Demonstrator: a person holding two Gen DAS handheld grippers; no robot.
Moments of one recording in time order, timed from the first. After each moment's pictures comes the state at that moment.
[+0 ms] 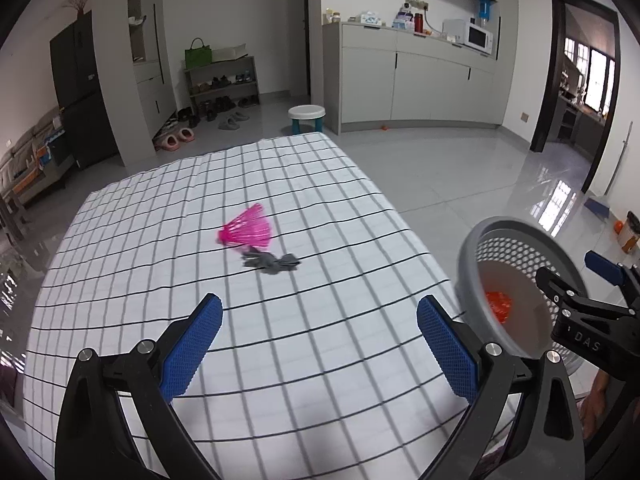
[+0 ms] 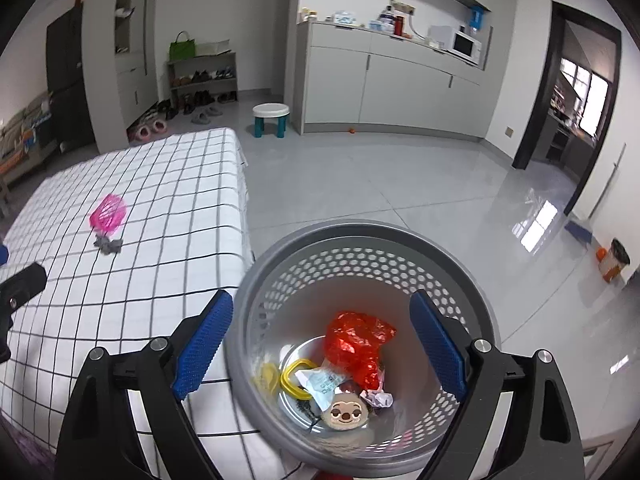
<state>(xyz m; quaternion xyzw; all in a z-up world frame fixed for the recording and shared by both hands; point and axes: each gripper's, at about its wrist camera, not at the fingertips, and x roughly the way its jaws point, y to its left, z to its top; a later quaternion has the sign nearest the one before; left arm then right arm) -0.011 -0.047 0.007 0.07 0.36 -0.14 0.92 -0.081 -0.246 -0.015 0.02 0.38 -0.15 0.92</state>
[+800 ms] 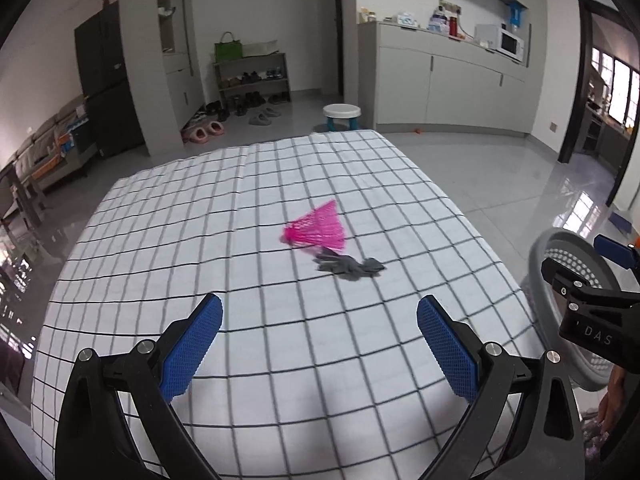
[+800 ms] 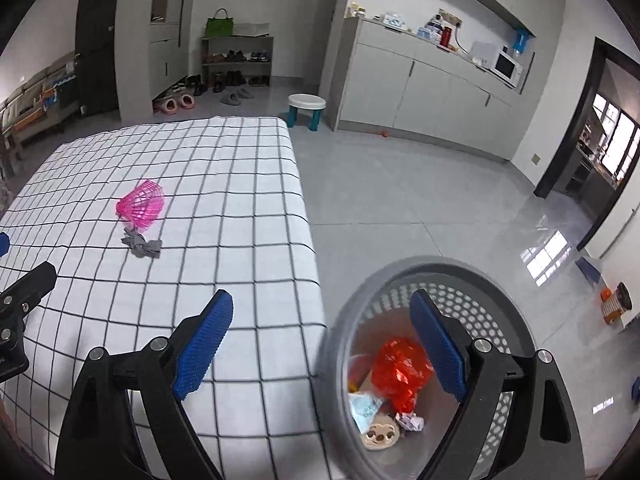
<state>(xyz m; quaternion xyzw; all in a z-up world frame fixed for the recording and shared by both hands) 0.028 0.013 -0.009 0.06 0.36 -0.09 0.93 -0.014 -0.176 -0.016 -0.04 0.39 -0.11 0.91</state>
